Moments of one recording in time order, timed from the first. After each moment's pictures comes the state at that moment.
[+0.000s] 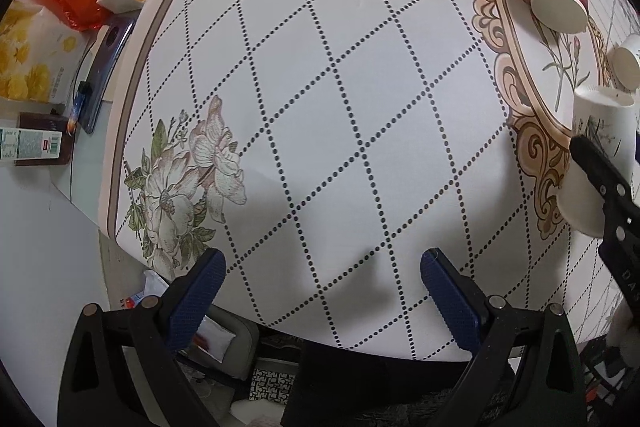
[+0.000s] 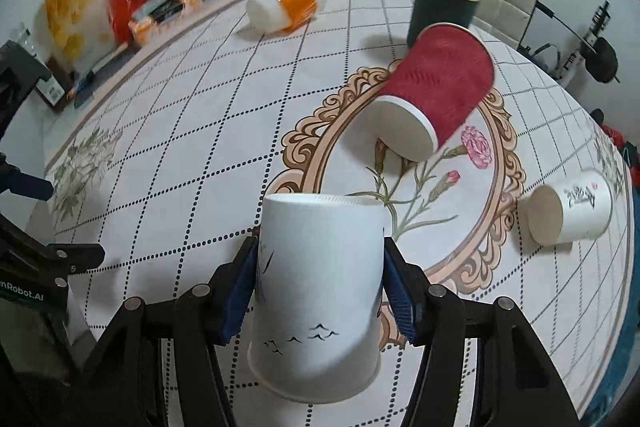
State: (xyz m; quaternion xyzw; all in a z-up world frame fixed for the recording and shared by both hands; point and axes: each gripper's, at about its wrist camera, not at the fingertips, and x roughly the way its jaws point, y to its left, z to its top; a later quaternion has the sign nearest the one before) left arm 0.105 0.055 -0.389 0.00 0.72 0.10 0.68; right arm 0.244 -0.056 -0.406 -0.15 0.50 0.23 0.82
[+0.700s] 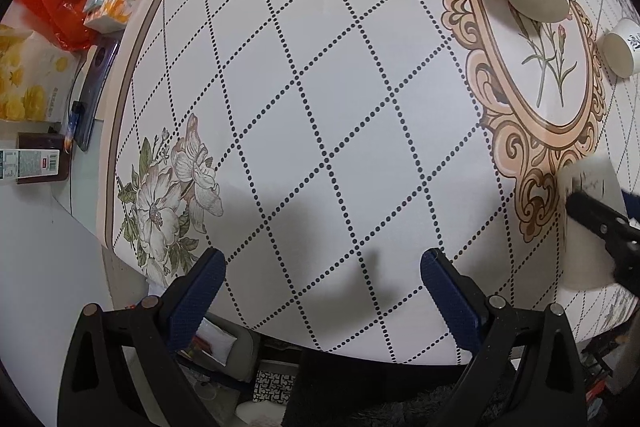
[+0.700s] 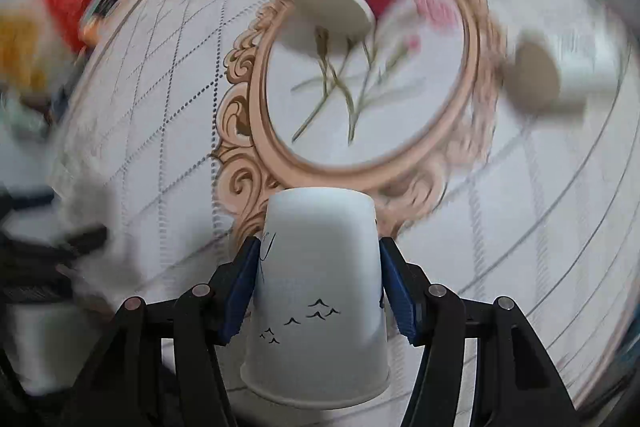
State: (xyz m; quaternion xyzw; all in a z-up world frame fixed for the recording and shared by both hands) left arm 0.117 0.024 -0.385 0.02 0.72 0.09 0.68; right arm 0.254 -0.117 -0.422 0.00 0.67 0.18 0.72
